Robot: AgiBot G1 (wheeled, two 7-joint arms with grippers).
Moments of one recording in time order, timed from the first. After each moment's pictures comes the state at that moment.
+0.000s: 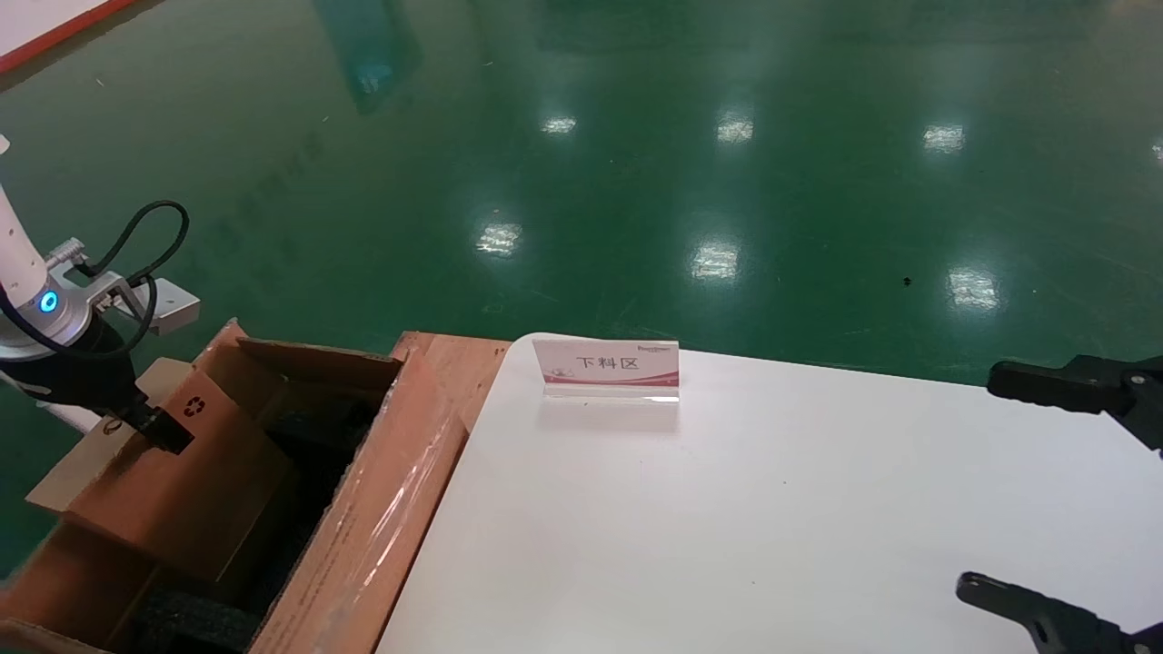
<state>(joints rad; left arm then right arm) -2.31 0.73 2.53 -0.73 1.31 1.12 -1.27 1.08 -0.60 -0.30 1.28 -0.72 -1.49 0.18</state>
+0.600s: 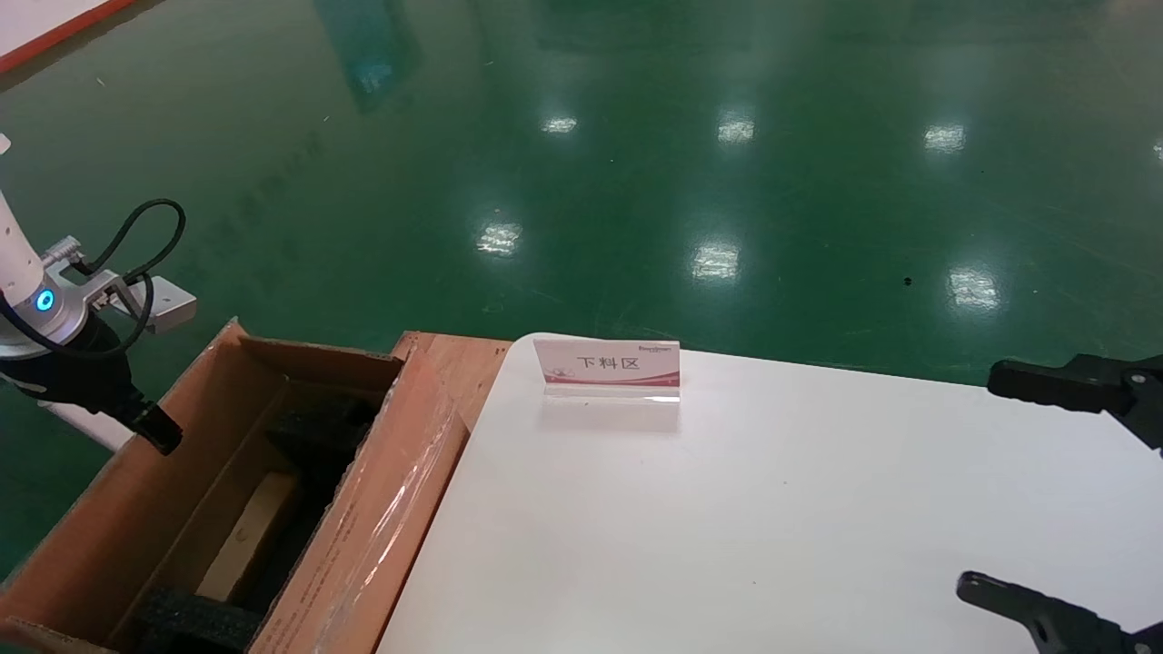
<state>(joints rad) -2.33 0.73 2.53 -0.75 1.32 1.10 -1.26 1.08 -0.60 -0.30 1.28 -0.72 -1.49 0.18</state>
